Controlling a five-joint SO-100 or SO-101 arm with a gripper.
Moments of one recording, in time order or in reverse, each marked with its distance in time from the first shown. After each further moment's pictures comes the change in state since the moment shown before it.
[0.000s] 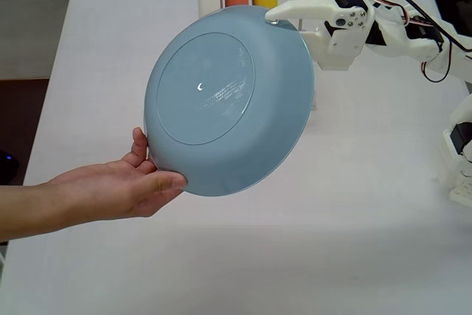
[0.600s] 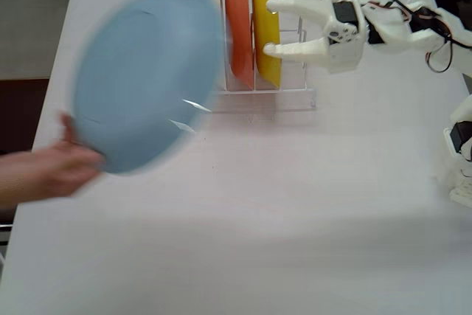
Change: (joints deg) arm 6.3 5.0 0.0 26.6 -13.4
